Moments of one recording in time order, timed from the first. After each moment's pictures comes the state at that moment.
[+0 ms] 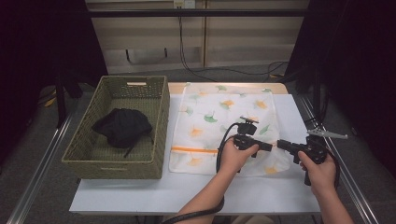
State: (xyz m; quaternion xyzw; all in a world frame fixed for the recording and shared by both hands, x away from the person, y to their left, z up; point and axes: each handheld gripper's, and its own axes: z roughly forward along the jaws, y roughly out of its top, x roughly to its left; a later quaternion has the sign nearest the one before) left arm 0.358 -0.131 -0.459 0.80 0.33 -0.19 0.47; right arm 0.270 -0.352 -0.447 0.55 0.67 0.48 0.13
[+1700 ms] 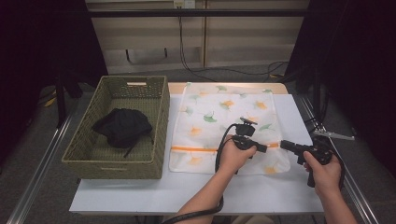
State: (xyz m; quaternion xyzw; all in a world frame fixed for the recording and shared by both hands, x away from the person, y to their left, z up) left arm 0.352 -0.125 -0.454 0.81 0.36 -0.17 0.43; right arm 0.265 -0.364 -0.446 0.56 0.65 0.50 0.11
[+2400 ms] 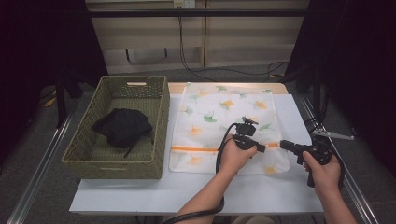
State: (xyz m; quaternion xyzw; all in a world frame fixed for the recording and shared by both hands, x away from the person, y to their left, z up) left arm 0.352 -0.125 -0.451 0.81 0.38 -0.15 0.41; right arm 0.264 -0.362 -0.444 0.56 0.65 0.50 0.11
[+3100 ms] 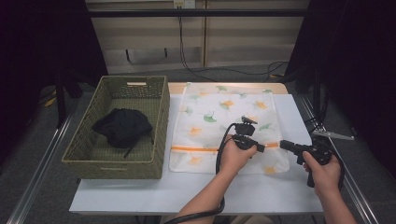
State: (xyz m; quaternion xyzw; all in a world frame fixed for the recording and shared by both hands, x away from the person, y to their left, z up) left arm 0.350 -0.124 -0.446 0.82 0.39 -0.15 0.40; right arm 0.264 -0.361 -0.443 0.56 0.65 0.50 0.11
